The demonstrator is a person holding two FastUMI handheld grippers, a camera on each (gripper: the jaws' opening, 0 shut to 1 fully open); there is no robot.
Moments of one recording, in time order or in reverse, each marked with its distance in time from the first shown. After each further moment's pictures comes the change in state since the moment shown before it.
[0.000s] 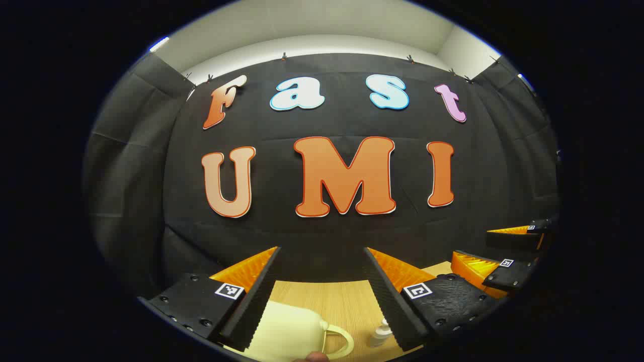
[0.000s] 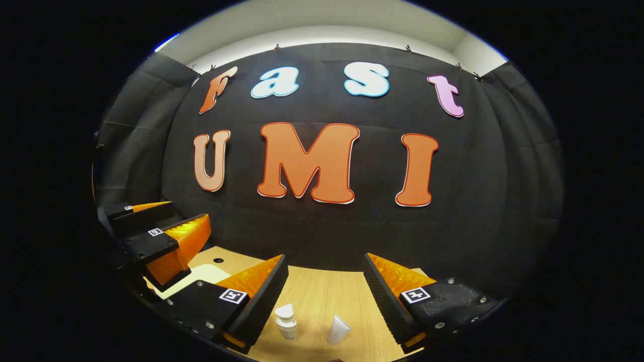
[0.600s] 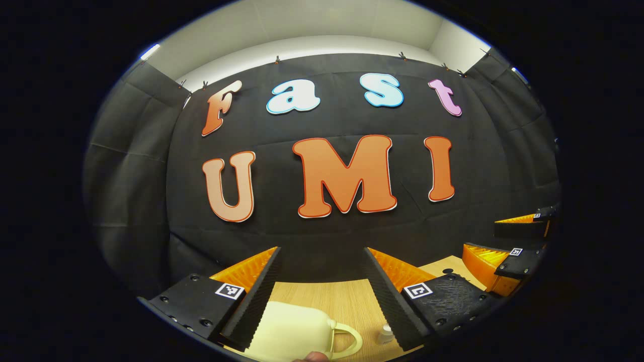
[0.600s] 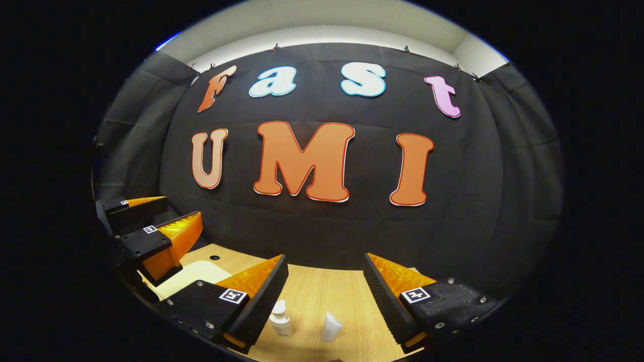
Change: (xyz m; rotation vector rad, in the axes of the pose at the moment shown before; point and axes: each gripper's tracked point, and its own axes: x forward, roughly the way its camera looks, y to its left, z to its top) left arm -0.006 0.002 -0.002 0.051 -0.003 0.015; right arm -0.006 -0.012 -0.004 -0.011 0.003 -0.011
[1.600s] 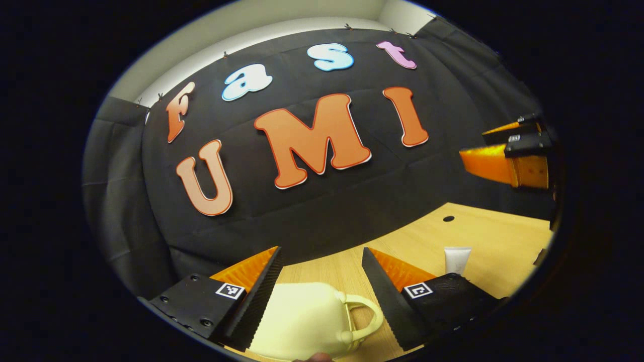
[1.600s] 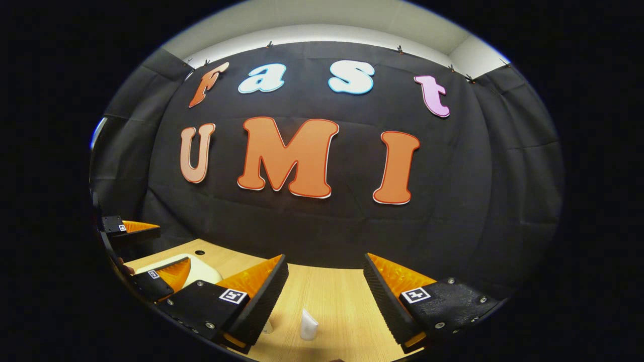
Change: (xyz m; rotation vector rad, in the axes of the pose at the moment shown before) left arm -0.007 -0.034 -0.100 0.287 0.160 -0.126; right arm 0.001 -0.042 -0.010 -0.024 0.007 -0.073
